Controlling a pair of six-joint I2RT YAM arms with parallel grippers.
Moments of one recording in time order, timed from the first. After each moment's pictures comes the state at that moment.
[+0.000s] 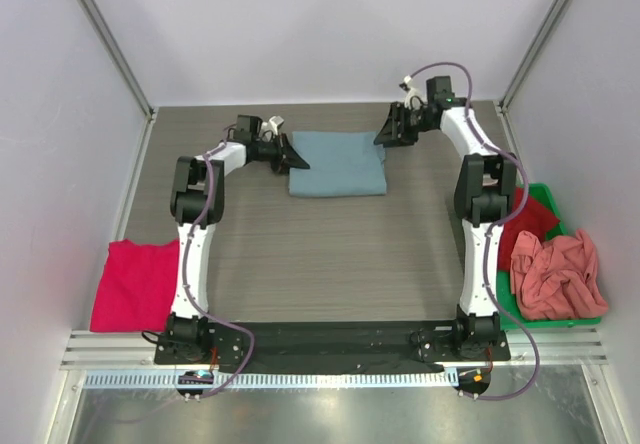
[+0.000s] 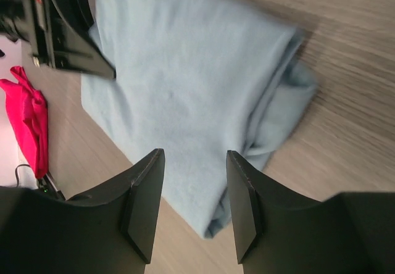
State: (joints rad) left arm -0.17 2.53 1.89 -0.18 1.03 -0.65; right arm 0.06 2.38 2.10 -0.70 -0.77 0.12
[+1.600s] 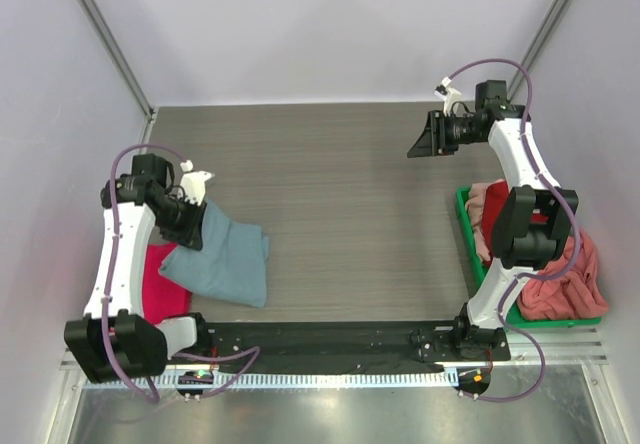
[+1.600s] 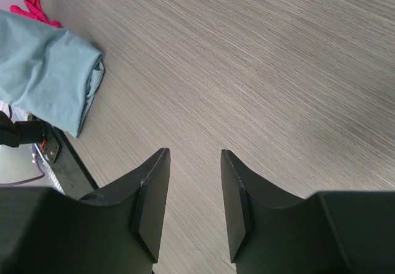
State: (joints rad) left arm 0.11 1.24 1.21 -1.30 0.35 0.45; right arm -0.08 1.84 1.67 -0.87 -0.88 -0.23
